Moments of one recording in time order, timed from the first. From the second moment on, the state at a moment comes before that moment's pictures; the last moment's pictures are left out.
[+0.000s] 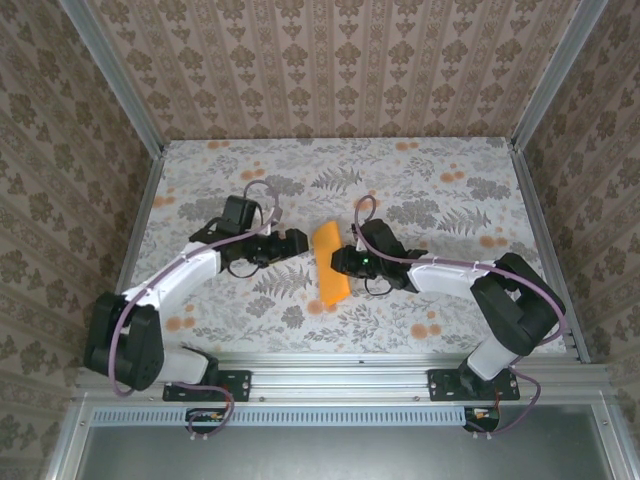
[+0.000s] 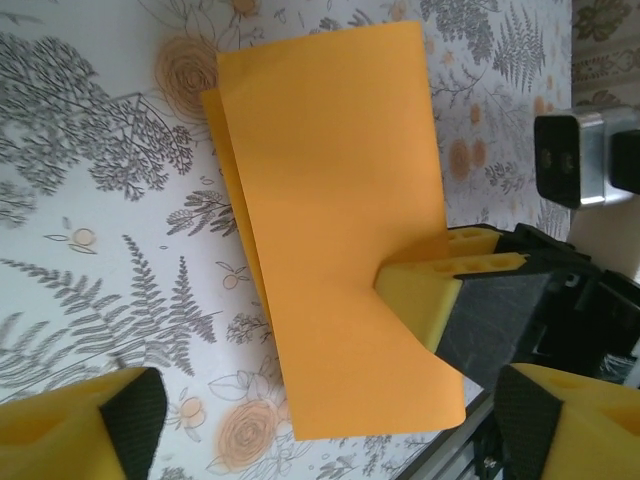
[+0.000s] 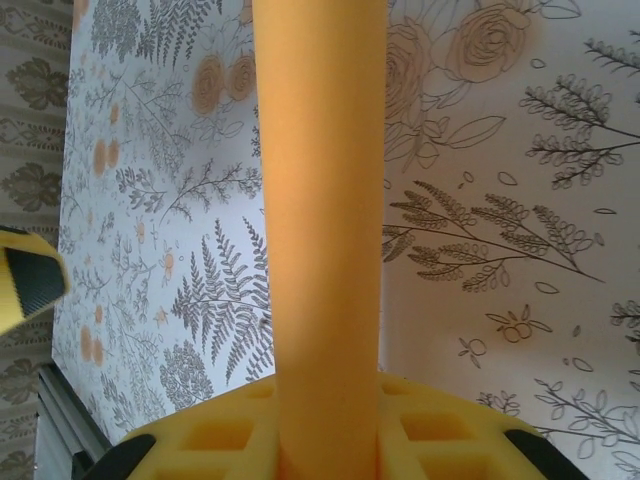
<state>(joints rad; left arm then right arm) -0.44 1.37 0.87 -0.41 0.60 -0.58 0.64 1.61 0.77 0.14 -0.27 0.84</state>
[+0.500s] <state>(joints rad) -0.60 1.62 0.87 -0.25 0.52 -0.71 0.60 1.68 0.65 0.28 -0.32 0.87</state>
